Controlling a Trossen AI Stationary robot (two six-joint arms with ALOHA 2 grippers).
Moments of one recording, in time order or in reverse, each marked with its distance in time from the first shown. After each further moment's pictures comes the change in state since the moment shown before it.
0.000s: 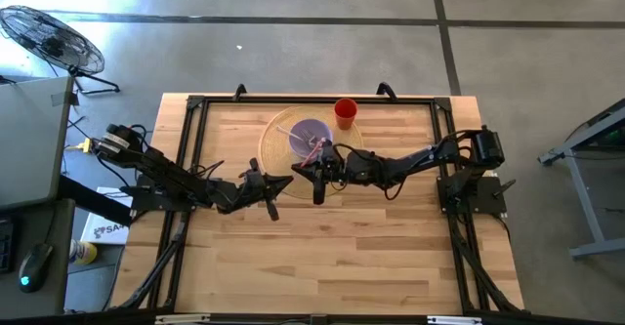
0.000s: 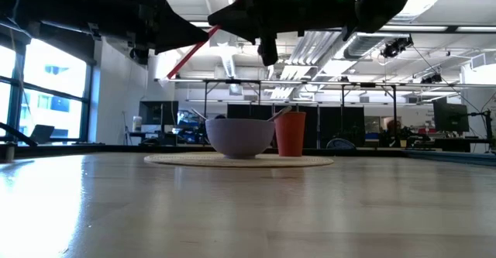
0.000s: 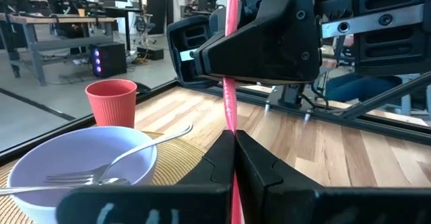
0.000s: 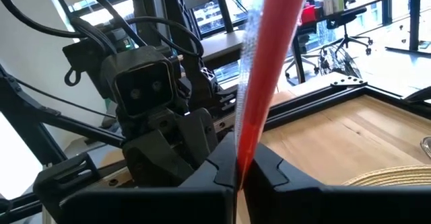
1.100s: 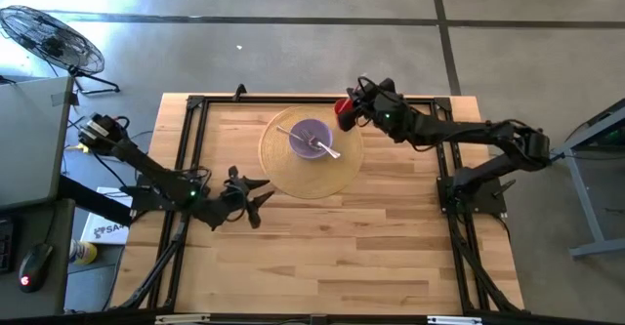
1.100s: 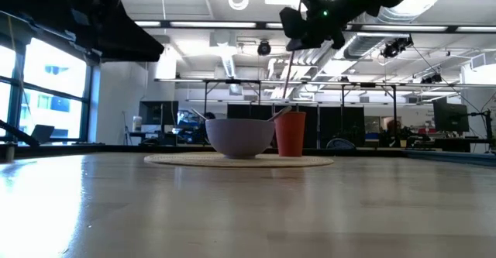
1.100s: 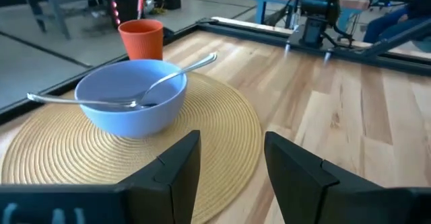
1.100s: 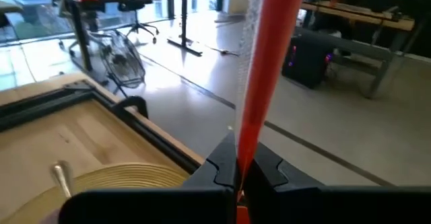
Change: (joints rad) left arm -0.212 -0.282 -0.004 -0.711 -0.235 -0.329; right arm -0.369 -0.386 -0.001 -0.614 0.391 -0.265
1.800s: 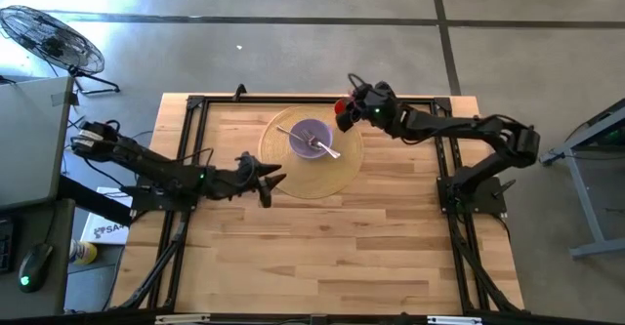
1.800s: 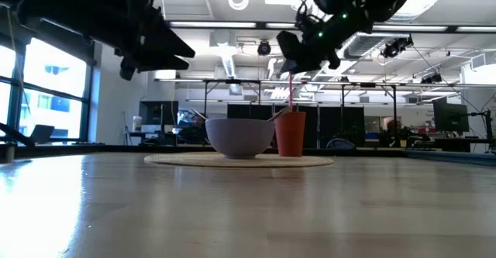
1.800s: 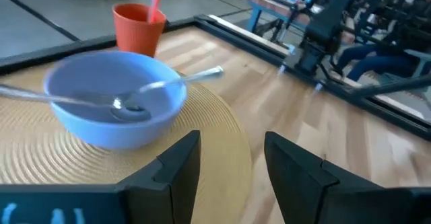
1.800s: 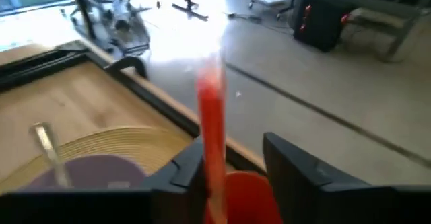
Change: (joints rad) left arm 0.309 0.001 -0.001 0.137 0.346 -0.071; right arm -0.085 0.107 0.000 -0.064 -0.125 0.088
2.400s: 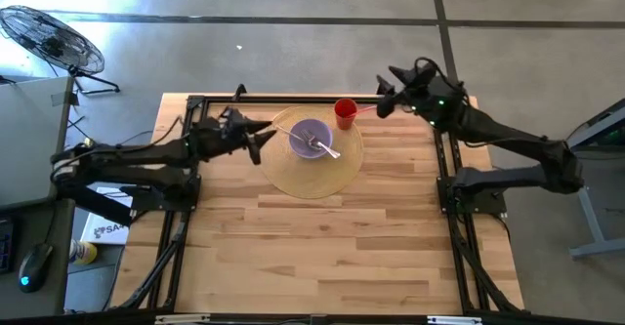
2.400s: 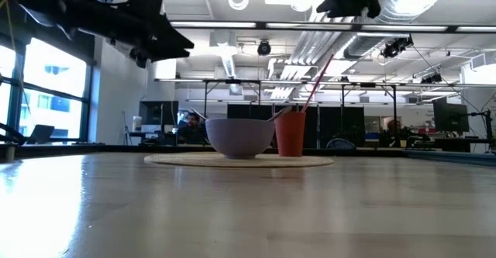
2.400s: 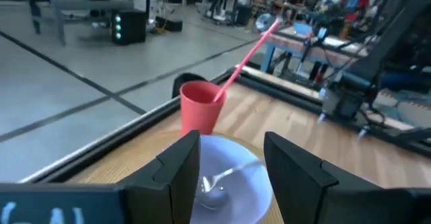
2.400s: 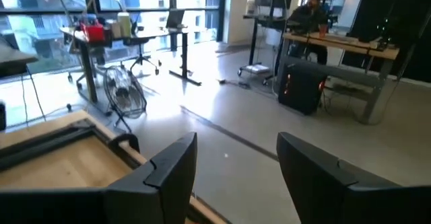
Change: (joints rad) left arm 0.577 -0.214 0.000 -0.023 0.510 0.309; right arm -0.036 -0.454 0.000 -0.145 0.007 -0.161
